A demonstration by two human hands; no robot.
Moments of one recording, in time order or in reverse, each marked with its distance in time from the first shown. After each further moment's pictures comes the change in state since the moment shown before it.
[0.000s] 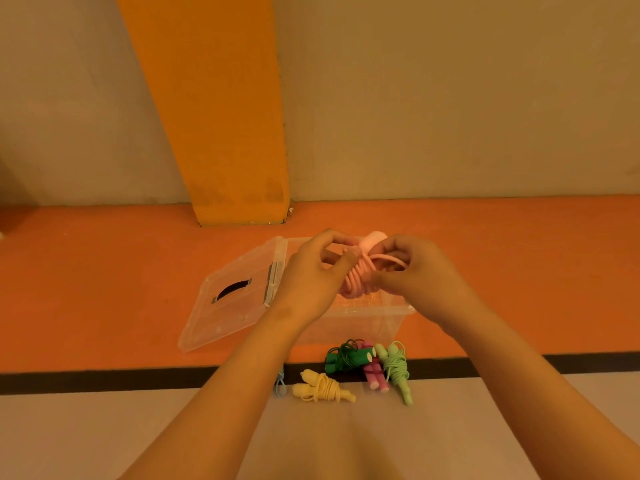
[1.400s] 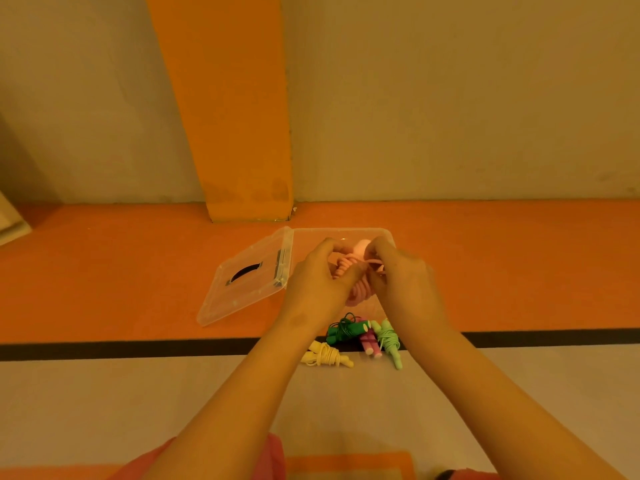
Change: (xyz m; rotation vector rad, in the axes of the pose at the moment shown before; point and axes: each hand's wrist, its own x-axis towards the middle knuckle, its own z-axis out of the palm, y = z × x) left_hand -0.121 0.041 -0.005 0.043 0.045 -0.039; right_hand -0.111 -0.021 0.035 -0.546 0.277 -0.253
